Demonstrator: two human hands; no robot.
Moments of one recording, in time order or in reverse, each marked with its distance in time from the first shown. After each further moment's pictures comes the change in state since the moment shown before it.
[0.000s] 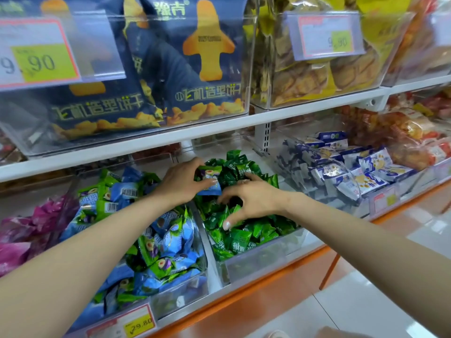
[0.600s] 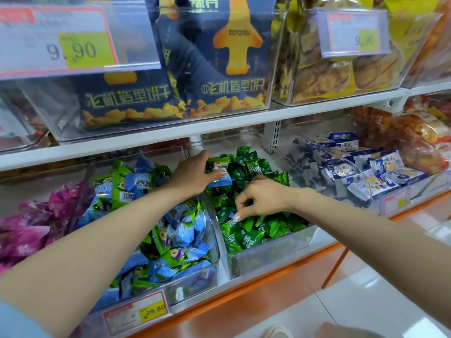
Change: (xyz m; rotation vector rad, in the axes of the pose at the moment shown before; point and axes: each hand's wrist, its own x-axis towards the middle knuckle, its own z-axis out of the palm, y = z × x) left_hand 0.001 -0.006 0.000 0.035 -0.002 -0.044; right_hand 0.002 -0.005 -0.001 -0.073 -0.066 -0.068
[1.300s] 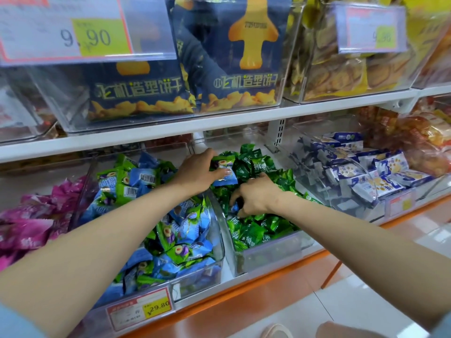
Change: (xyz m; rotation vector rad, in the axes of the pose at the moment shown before) left_hand -0.001 -0.005 0.002 -0.085 -0.013 -0.008; right_hand 0.026 -0.020 0.010 -0.267 -0.032 0.242
